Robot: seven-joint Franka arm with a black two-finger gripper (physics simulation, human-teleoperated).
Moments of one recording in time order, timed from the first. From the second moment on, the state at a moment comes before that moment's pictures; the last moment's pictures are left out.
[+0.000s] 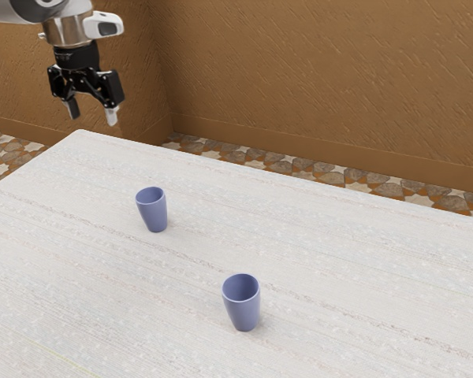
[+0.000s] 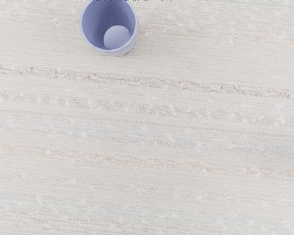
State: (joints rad) arm -0.07 0.04 0.20 -1.47 0.02 1.47 0.04
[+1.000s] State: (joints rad) arm -0.09 -0.09 0.29 -1.79 0.07 1.63 0.05
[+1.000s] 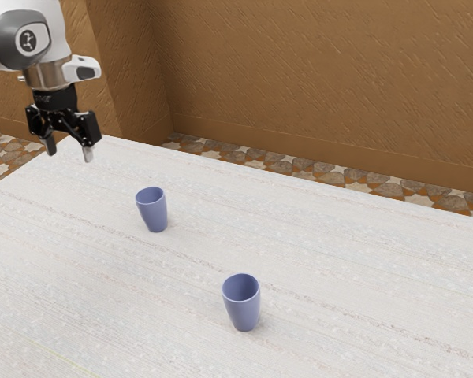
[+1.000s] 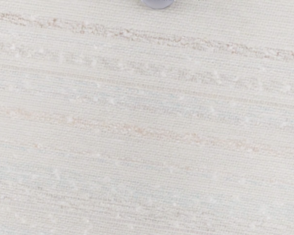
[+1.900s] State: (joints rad) arm 0.04 0.03 0.33 -1.85 0.10 1.80 0.07
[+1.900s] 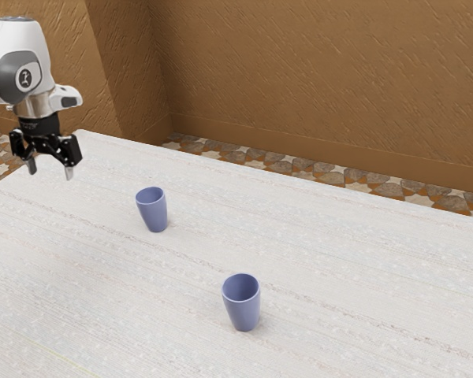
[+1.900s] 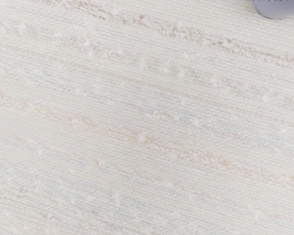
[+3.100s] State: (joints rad) arm 0.12 0.37 0.21 -1.59 0.01 1.87 0.17
